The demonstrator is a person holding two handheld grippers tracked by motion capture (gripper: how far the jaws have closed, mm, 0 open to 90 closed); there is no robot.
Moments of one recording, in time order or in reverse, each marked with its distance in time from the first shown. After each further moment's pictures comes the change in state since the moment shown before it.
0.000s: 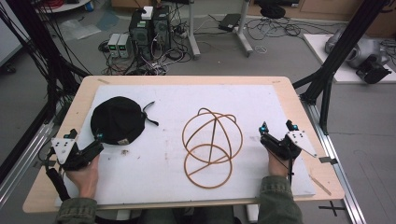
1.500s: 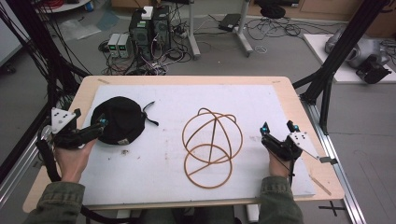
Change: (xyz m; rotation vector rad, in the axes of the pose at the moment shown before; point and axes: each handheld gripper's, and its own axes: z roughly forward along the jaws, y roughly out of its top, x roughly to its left) left arm -0.009 0.084 0.021 0.174 -0.181 0.105; right arm -0.002 0.000 -0.004 -0.025 0.014 0.027
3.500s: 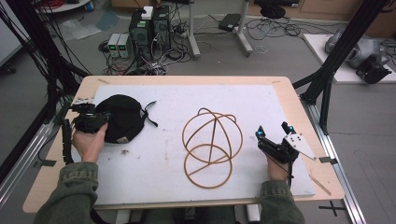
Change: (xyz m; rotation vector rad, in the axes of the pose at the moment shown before) left arm 0.009 -0.012 0.080 0.354 -0.045 -0.201; right arm 0.007 -0.003 -0.004 0.021 0.074 -0.041
